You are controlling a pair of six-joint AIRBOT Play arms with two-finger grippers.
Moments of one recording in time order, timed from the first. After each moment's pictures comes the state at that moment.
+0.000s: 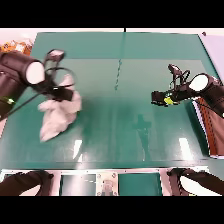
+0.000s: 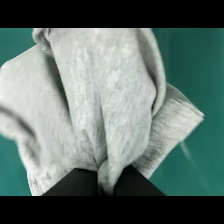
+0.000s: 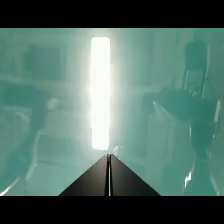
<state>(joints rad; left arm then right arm) -0.47 -1.16 1.30 1.70 -1.37 -1.76 0.08 -1.18 1.00 -1.25 1.09 1.64</state>
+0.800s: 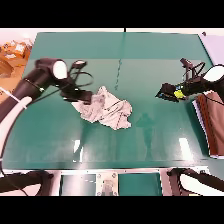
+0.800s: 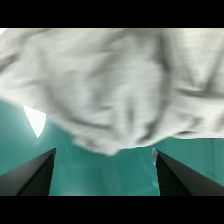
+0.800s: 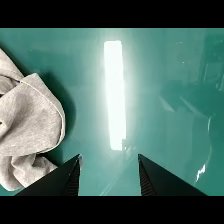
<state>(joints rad) -0.35 -1.40 1.31 1.40 -1.31 -1.67 -0.06 -1.25 1.11 -1.16 1.18 1.56</state>
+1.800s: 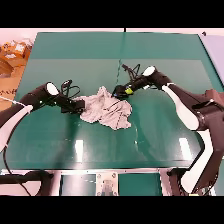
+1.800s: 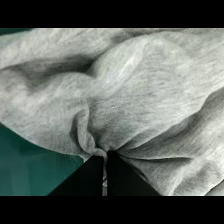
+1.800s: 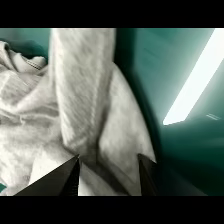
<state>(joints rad) -0.19 -1.50 0.99 1.06 -0.93 -1.54 0.28 -2.00 1.65 -0.74 1.17 1.19</state>
